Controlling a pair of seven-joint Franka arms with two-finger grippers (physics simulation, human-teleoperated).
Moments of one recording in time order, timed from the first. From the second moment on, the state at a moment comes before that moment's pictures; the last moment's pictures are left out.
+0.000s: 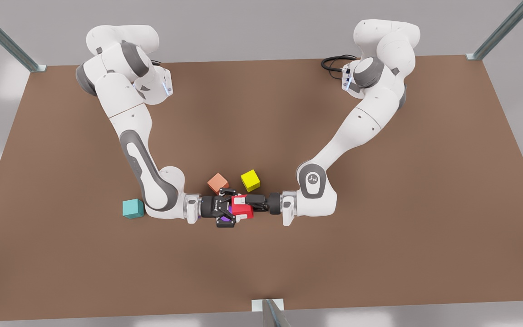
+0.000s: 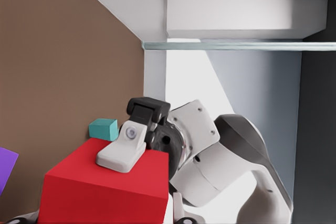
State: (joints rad) left arm -0.17 1.16 -0.73 -1.04 -1.09 2.34 0.43; right arm 0.18 0.81 0.24 -1.48 1.68 2.01 -2.56
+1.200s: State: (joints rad) left arm -0.03 0.31 -0.23 -1.47 0.04 1.52 -0.03; right arm -0.14 0.39 0.18 -1.98 -0.26 2.33 -1.85
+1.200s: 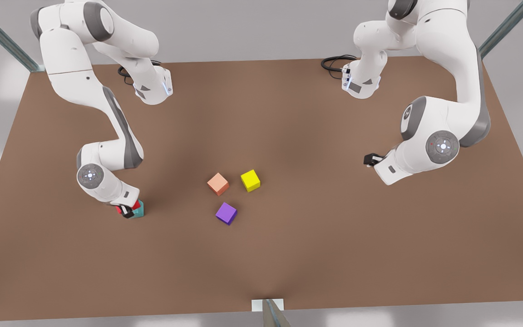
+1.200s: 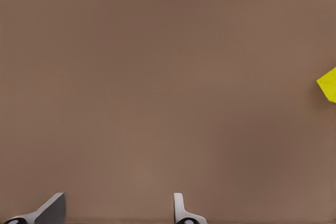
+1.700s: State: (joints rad) left arm -0.02 0.31 -0.23 -1.46 0.05 1.51 -0.09; right arm -0.19 0.39 0.18 -2.11 -0.26 2.58 -1.65
